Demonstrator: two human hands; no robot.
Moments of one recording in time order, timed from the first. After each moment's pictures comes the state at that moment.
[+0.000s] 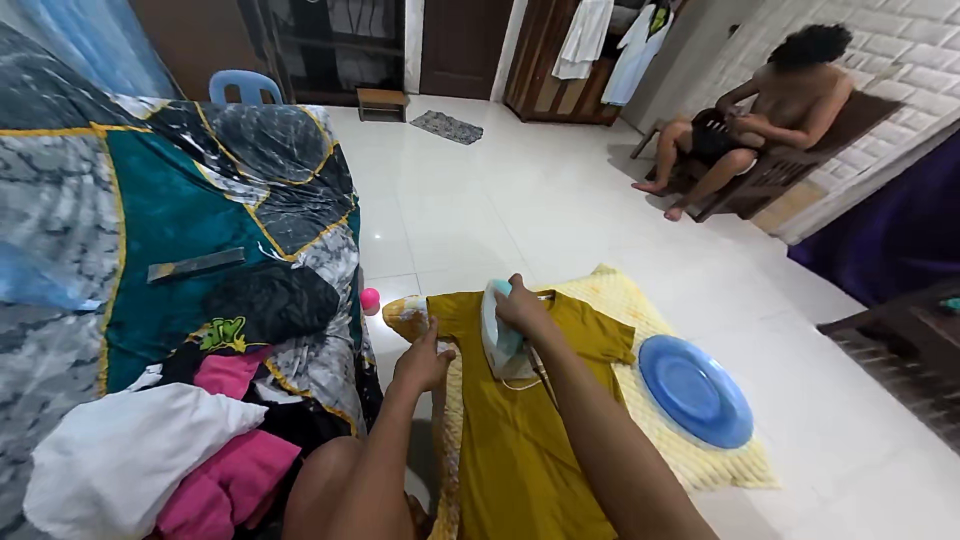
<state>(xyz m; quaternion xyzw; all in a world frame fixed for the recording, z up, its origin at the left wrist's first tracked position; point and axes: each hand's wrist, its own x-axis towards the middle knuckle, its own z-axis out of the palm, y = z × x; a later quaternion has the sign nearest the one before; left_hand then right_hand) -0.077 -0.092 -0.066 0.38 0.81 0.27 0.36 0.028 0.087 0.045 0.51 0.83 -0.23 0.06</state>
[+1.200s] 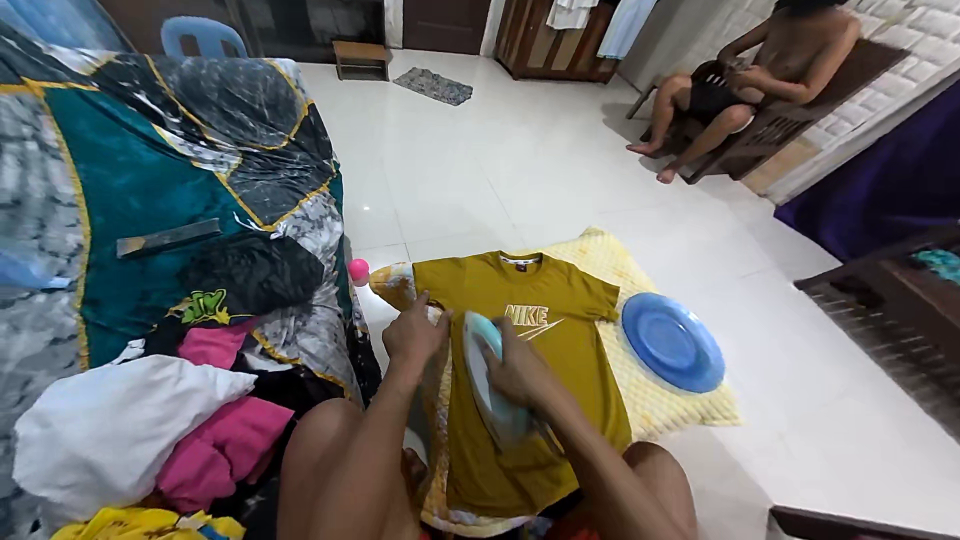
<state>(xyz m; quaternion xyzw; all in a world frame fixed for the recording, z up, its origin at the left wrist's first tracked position) -0.041 -0.097 -0.042 0.30 0.90 0.18 0.25 0.132 -0.034 0.045 0.46 0.83 -0.30 0.13</state>
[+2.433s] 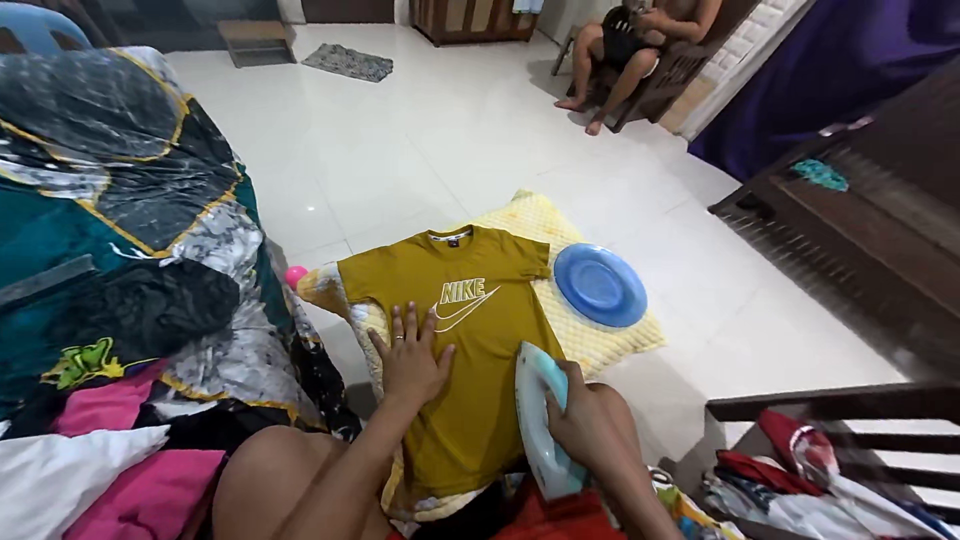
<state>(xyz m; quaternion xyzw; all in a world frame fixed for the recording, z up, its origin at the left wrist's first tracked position) 0.071 -0.090 -0.078 0.55 0.82 0.14 0.11 0.310 -0.071 0.068 0.67 0.72 -0.18 0.08</state>
